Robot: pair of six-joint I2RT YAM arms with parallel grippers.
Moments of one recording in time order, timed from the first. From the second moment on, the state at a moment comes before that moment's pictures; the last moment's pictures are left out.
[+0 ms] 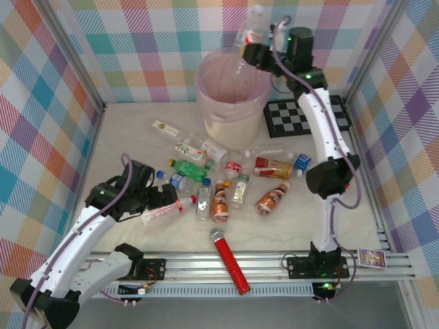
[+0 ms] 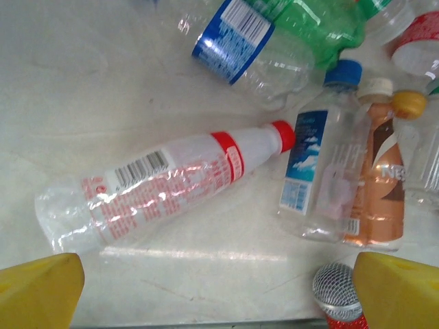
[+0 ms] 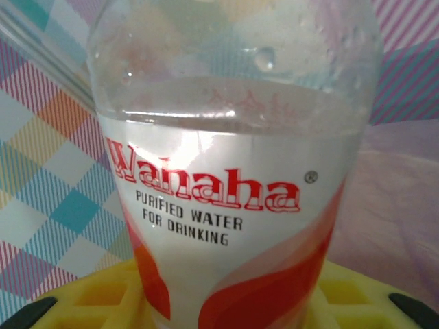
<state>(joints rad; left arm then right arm) -0.45 0.87 0.92 -1.14 -0.01 -0.68 0.29 2.17 2.53 -0.55 -0.55 0.50</state>
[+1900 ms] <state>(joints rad) -0.61 1.50 0.85 -0.95 -0.19 -0.53 0.30 1.34 1.59 -0.79 -0.17 0.29</state>
